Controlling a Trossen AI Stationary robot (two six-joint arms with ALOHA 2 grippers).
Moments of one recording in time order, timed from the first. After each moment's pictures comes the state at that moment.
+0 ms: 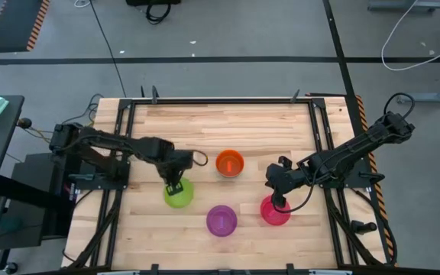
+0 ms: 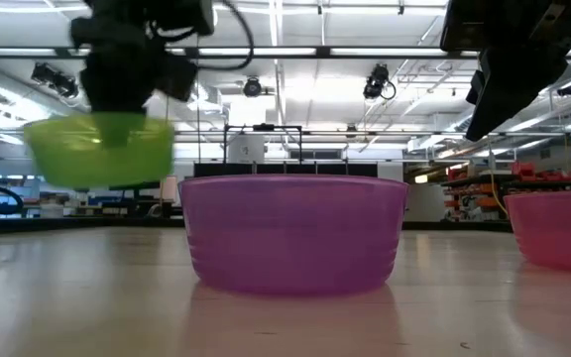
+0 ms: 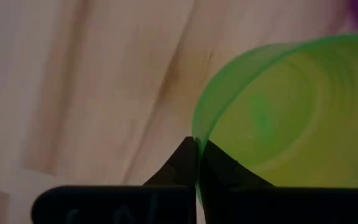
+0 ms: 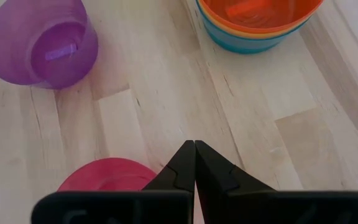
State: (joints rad) left arm -0.05 1.47 1.01 -0.94 0.12 -0.45; right arm 0.40 1.23 0.78 -0.60 0.28 0.67
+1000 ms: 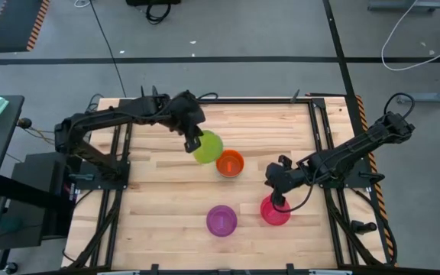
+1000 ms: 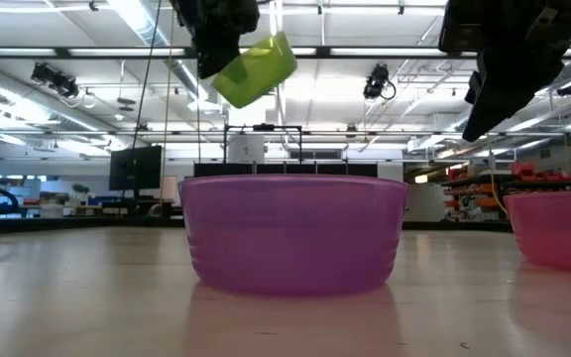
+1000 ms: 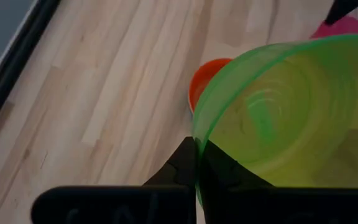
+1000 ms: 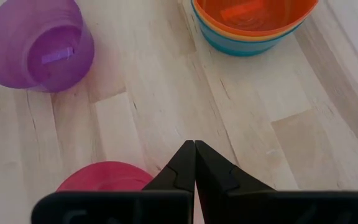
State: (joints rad) left arm 0.28 1.50 1.43 -0.85 0.07 -0.06; right arm 0.39 1.23 0.78 -0.60 0.29 0.67
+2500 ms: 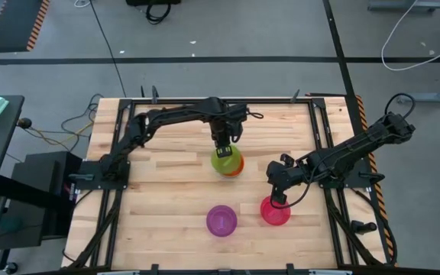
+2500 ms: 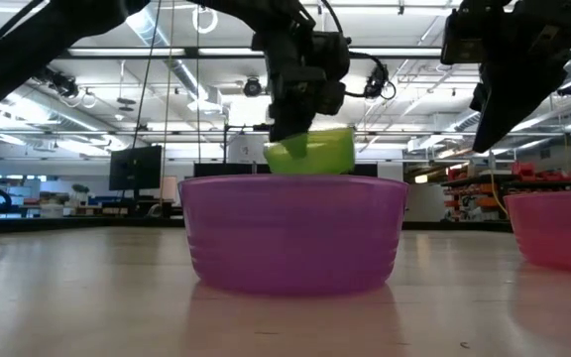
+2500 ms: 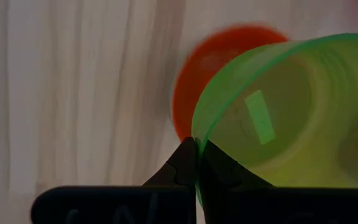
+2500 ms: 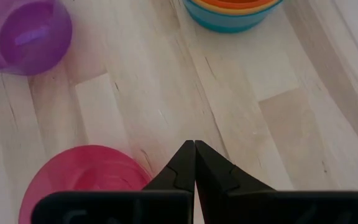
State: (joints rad) left arm 0.27 2.26 2.12 -1.26 0.20 0.10; right arm 0.36 1.23 0.77 -0.67 0.25 0.67
